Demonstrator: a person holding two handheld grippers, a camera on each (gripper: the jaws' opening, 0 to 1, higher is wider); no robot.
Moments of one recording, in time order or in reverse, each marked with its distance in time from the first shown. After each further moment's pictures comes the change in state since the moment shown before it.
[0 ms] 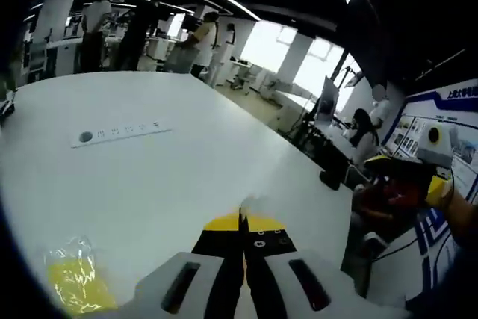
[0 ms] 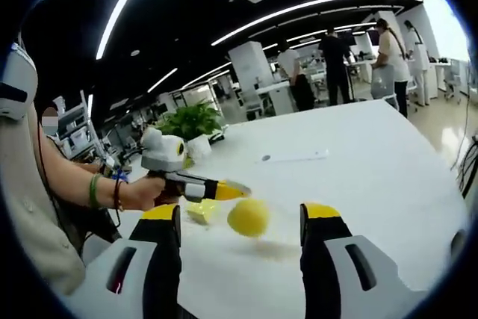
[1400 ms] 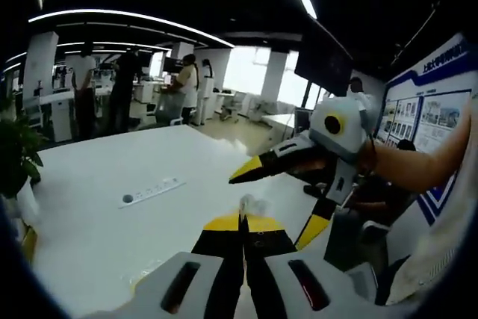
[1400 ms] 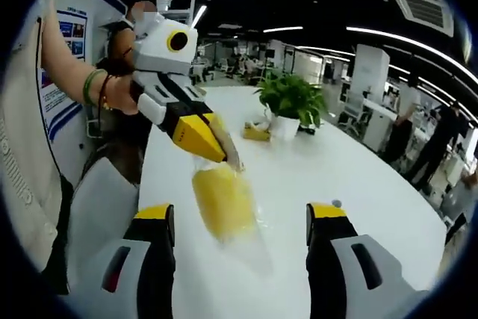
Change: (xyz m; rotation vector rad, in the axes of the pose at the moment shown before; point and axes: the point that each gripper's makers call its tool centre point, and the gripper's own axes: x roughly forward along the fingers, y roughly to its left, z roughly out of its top) left arm -0.182 -0.023 0.085 0.215 -0.147 -0.031; right arm 0.140 0.140 0.032 -0.648 0.288 0.495
